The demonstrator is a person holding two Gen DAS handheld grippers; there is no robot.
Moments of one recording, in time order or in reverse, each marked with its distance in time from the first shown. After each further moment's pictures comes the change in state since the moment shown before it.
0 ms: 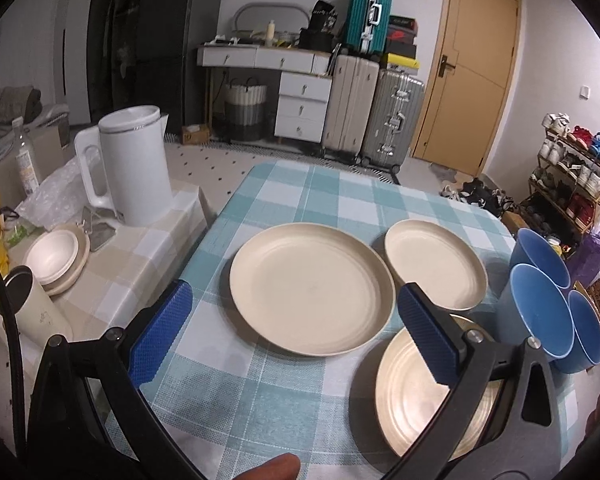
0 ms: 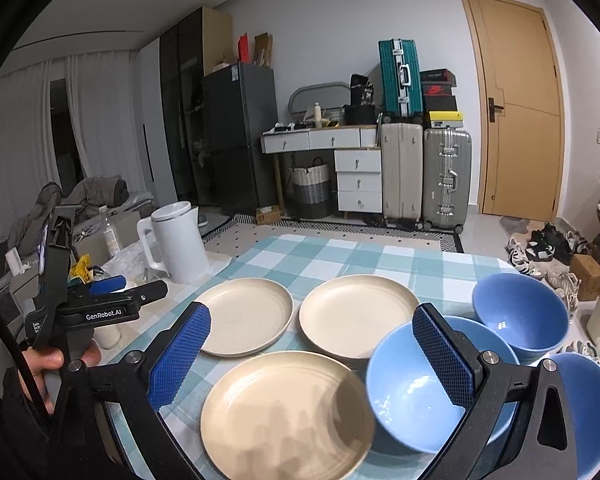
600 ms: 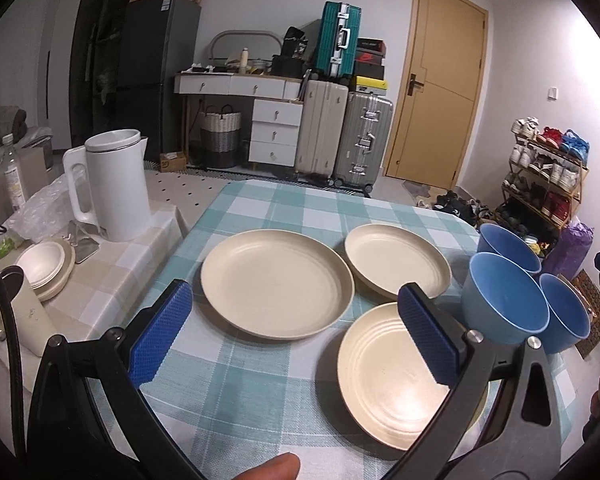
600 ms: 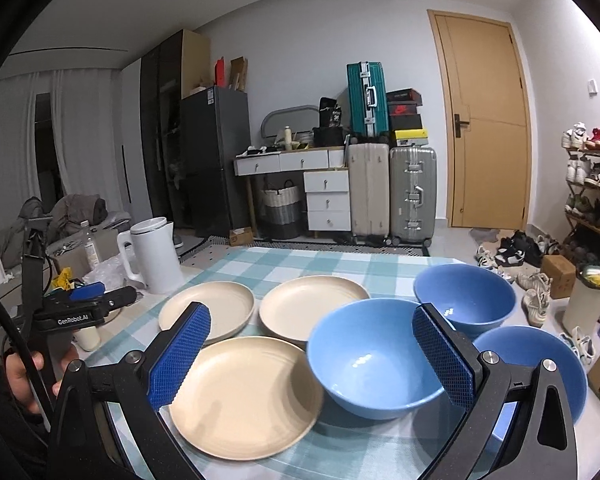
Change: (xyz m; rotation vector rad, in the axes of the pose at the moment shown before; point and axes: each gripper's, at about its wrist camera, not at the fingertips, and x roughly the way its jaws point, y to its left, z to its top) left arm -0.052 -0.021 -0.038 0.047 -0.108 -0.086; right arm -0.072 -0.034 -0.040 0.039 -0.112 -0.078
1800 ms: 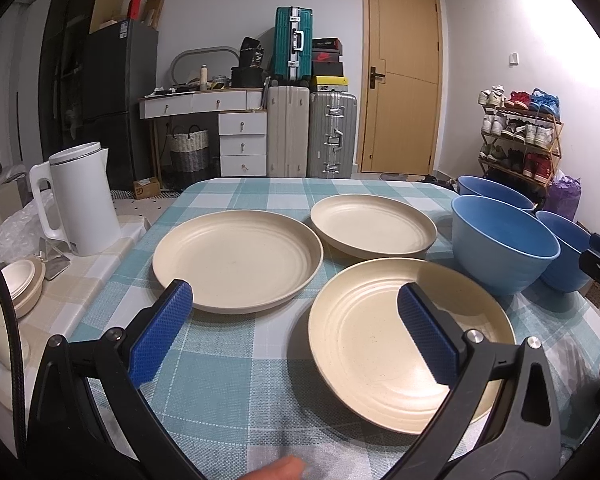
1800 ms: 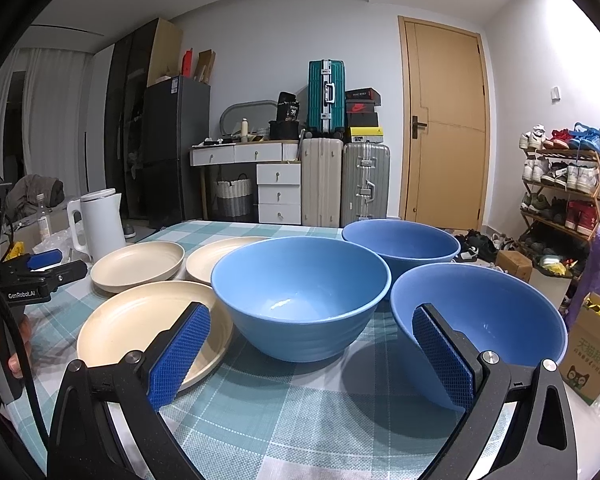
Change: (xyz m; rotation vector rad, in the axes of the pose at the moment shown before) left arm 0.043 -0.032 -0.081 0.167 -0.064 -0.073; right arm 0.015 -0.058 -0.109 -0.019 -0.019 -0.200
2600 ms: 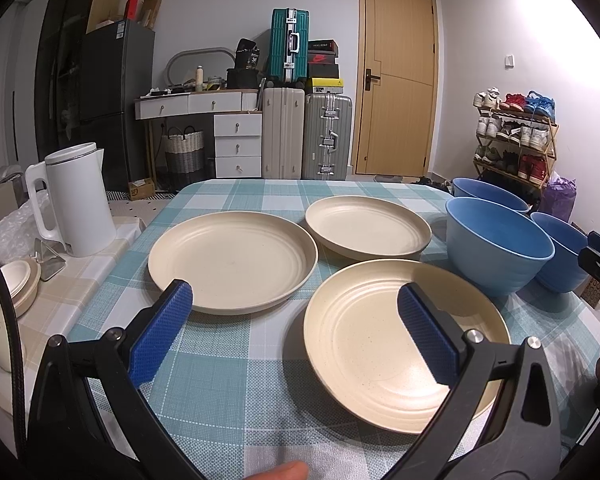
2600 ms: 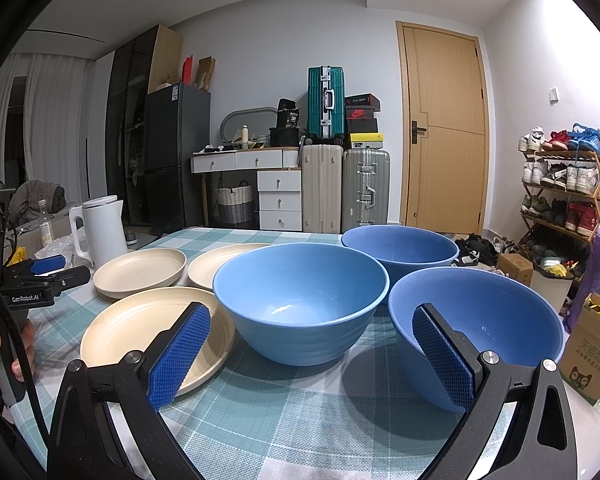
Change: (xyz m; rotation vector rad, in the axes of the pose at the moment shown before) left arm 0.000 -0.006 0.003 0.003 -0.006 -0.017; right arm -0.007 -0.001 0.000 -0.001 -0.035 0.000
